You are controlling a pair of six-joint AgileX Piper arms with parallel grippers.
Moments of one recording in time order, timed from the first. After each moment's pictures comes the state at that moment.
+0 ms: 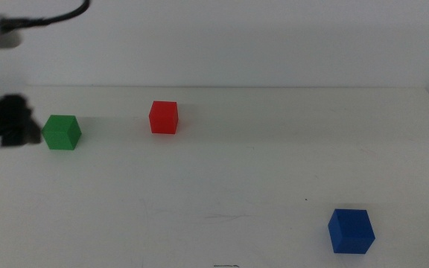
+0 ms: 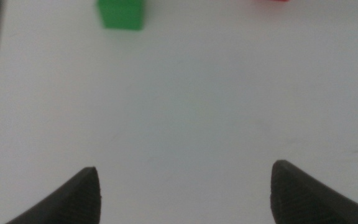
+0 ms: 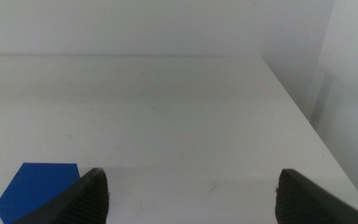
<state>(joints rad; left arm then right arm) -0.04 1.10 -1.04 -0.06 0.97 -0.02 -0.04 -0.02 0.03 0.00 0.27 -0.02</state>
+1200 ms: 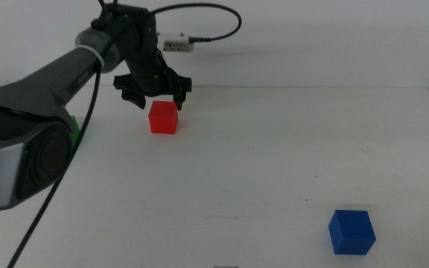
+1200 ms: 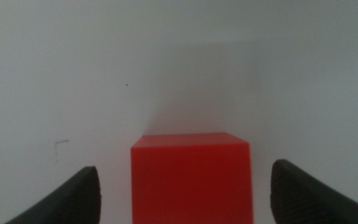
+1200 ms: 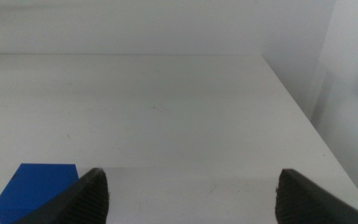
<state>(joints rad) -0.28 2.42 -2.26 0.01 1.08 -0.17 -0.04 -0.02 0.03 0.00 0.27 -0.02</state>
